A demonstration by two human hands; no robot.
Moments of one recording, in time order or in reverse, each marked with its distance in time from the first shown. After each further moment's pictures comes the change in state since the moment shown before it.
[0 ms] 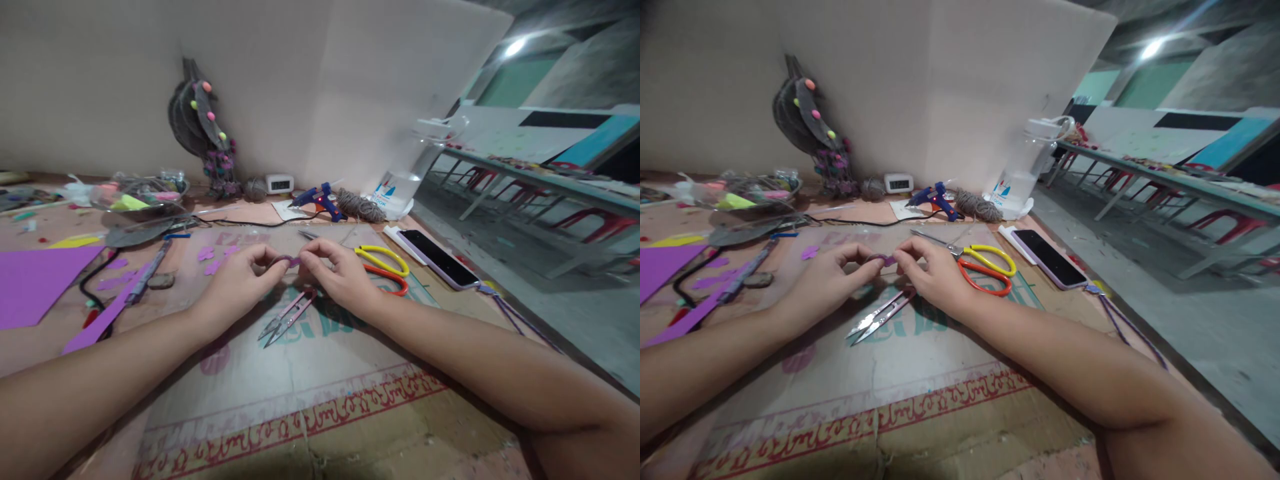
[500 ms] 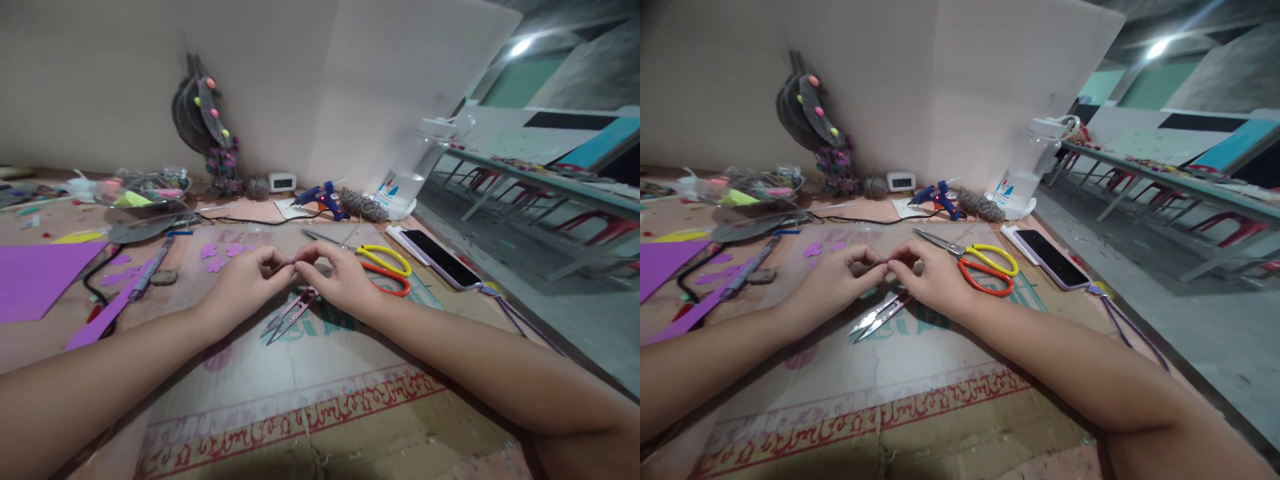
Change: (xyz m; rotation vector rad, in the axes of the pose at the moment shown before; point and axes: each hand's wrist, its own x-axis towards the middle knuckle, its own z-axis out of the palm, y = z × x) left_hand 0.000 -0.003 0.002 0.030 -0.044 0.078; right_hand 0.001 -0.001 0.003 -0.182 0.004 -0.149
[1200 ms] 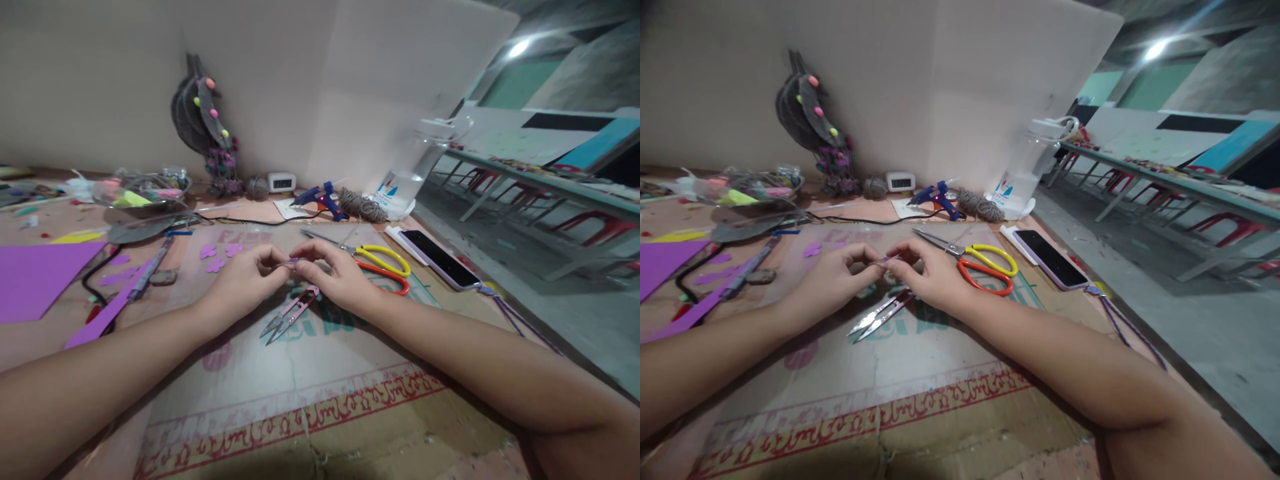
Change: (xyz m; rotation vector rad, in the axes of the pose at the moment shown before) left_hand 0.003 -0.004 0.000 -0.108 -0.020 -0.011; right_hand 0.001 0.004 -0.001 0.136 -0.097 0.092
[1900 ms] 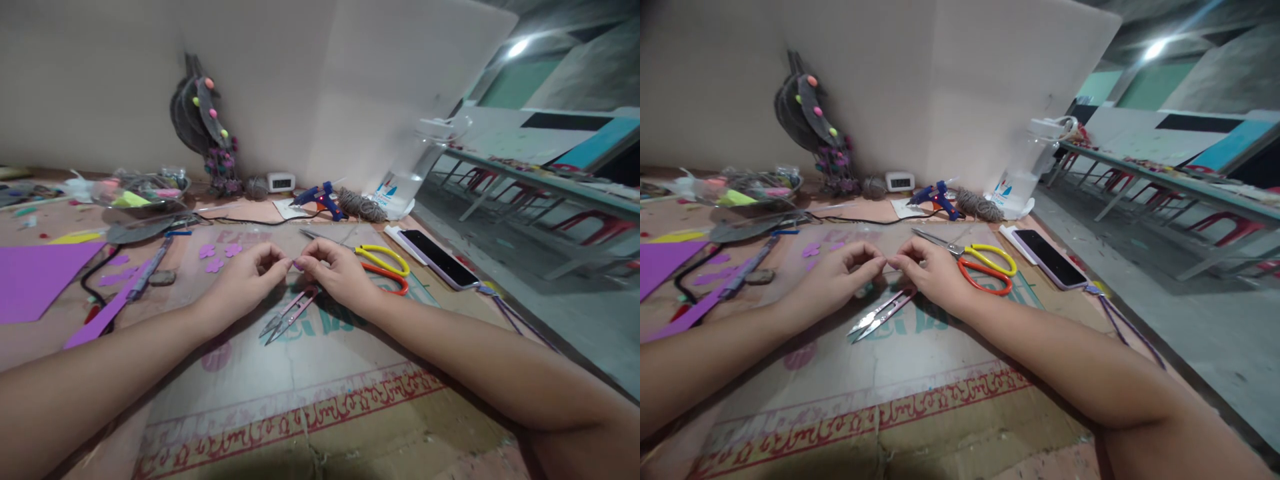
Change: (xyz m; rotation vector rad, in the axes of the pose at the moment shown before) left_hand -0.001 -0.004 -0.002 -0.052 -0.038 -0.014; right_hand 0.001 -0.002 0.002 0.139 0.068 0.146
